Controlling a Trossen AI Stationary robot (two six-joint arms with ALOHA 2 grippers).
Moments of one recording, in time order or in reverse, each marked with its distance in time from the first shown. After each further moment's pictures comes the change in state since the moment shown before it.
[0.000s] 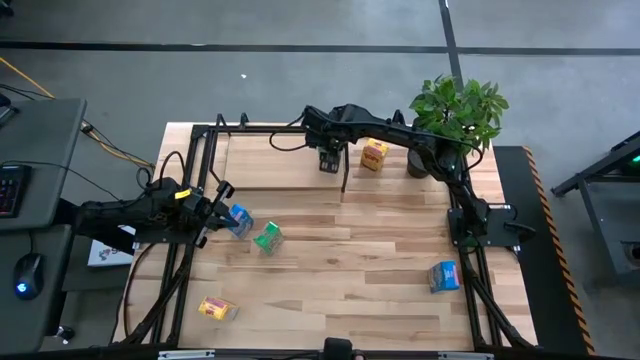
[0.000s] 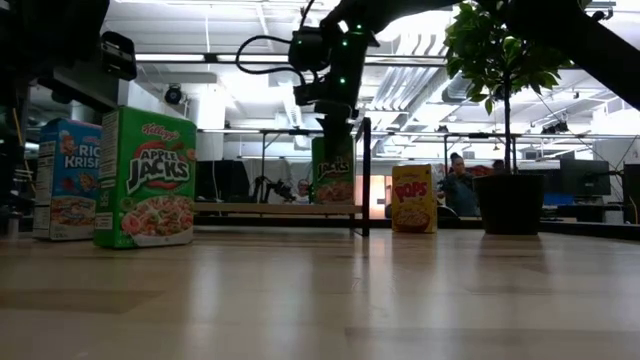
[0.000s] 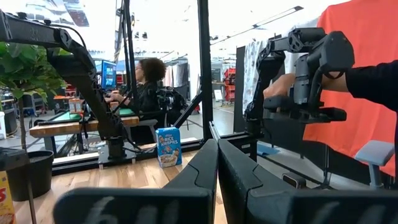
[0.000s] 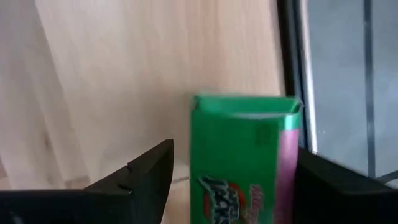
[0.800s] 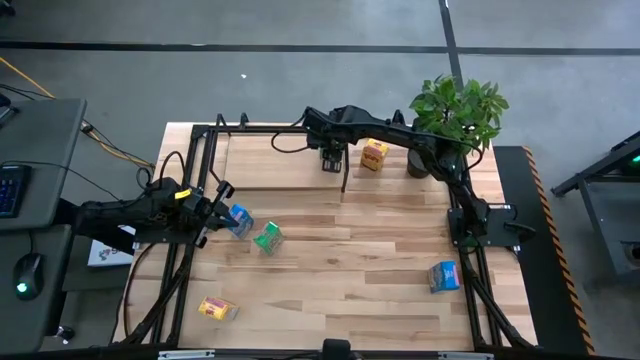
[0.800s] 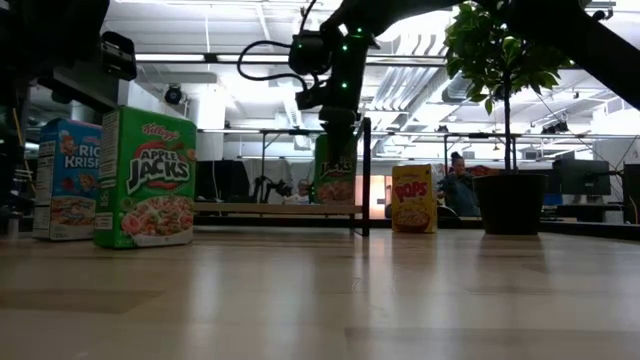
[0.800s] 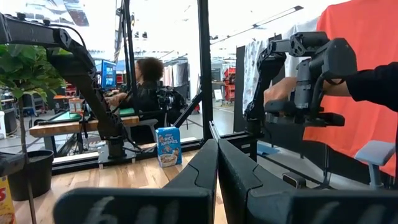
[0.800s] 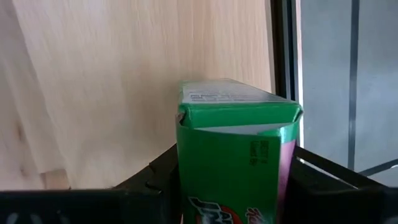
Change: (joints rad) left arm 0.000 0.000 0.000 0.000 0.000 0.000; right arm 0.002 -0.003 -0.028 0.003 0.041 -0.044
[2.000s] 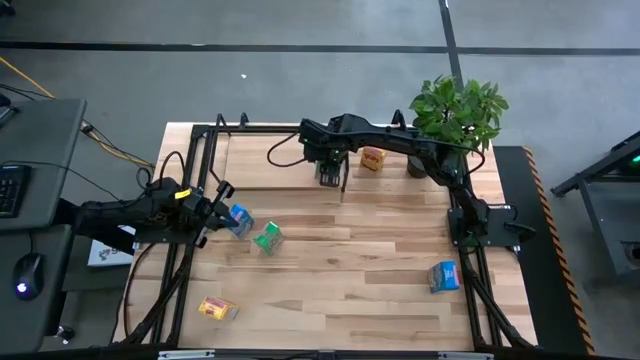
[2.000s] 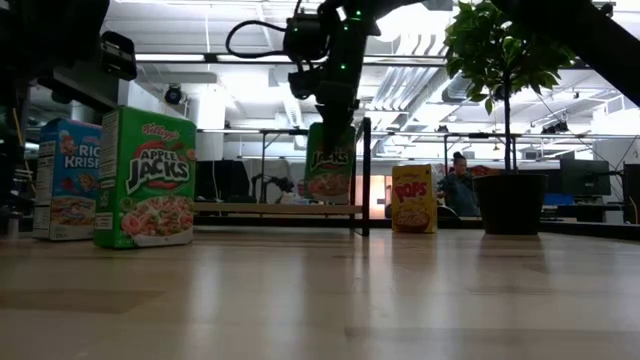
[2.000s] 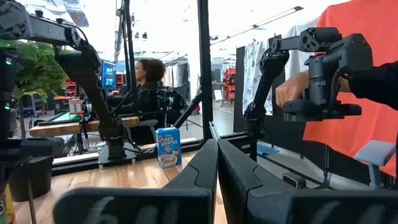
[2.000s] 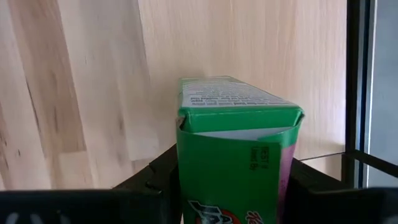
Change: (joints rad) left arm 0.000 0.000 0.000 0.000 0.000 0.000; right arm 0.074 -0.026 -0.002 -0.056 -0.144 0.070
